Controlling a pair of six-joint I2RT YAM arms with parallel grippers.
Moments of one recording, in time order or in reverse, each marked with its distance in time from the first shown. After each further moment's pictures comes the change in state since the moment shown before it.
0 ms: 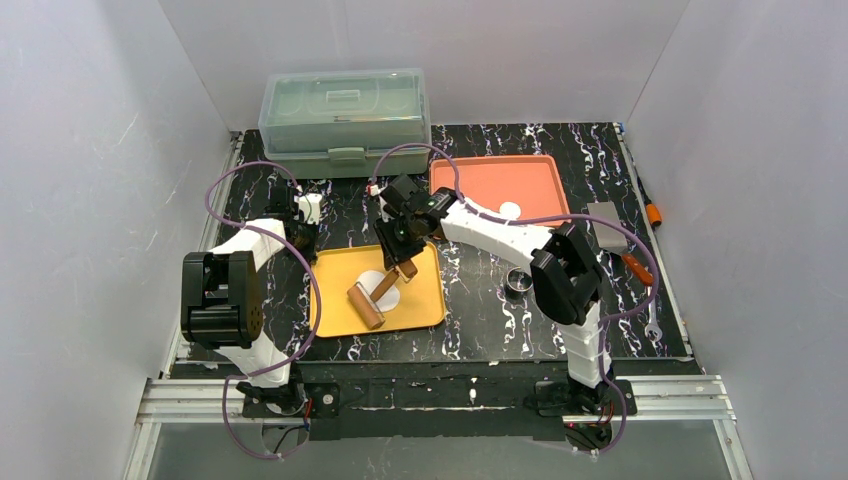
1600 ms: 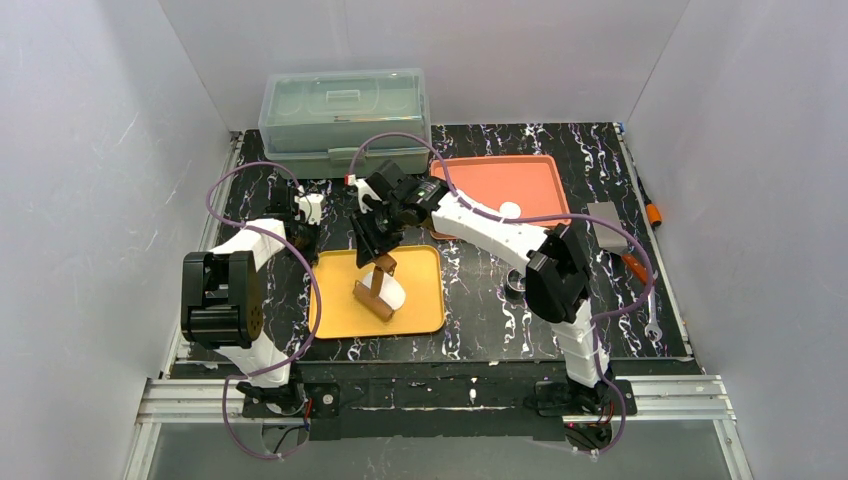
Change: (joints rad) left arm -0.001 0.001 -0.001 -0.001 0.025 0.005; right arm 0.024 0.062 0.194 -0.027 -0.243 0.015
